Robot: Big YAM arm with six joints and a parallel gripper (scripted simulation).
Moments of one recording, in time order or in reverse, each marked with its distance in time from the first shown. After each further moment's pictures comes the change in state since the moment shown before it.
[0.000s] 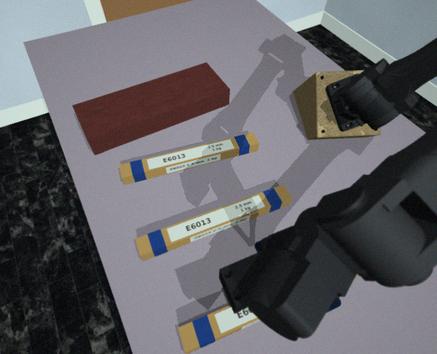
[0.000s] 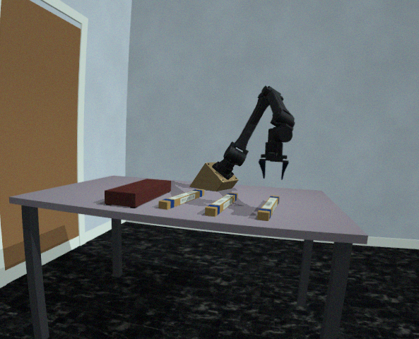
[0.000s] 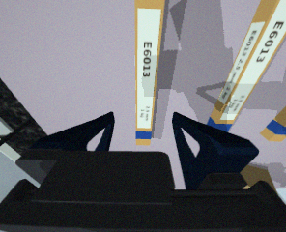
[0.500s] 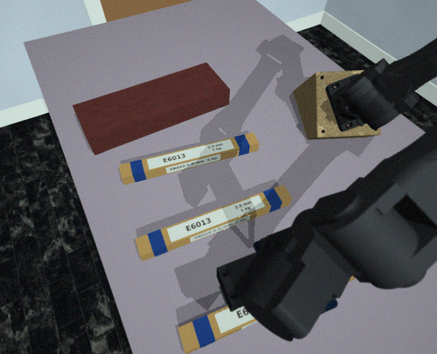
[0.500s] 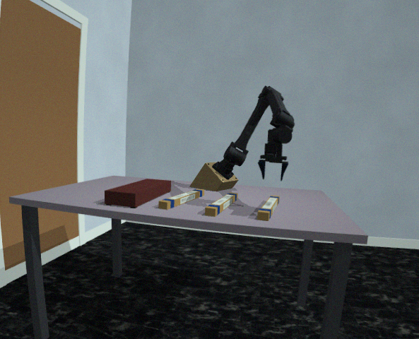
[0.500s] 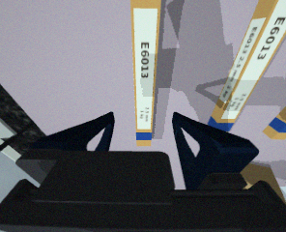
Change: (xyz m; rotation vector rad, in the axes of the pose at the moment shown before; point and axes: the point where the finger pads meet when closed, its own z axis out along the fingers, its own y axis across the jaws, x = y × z) arm -0.001 -0.002 0.004 0.005 0.007 0.026
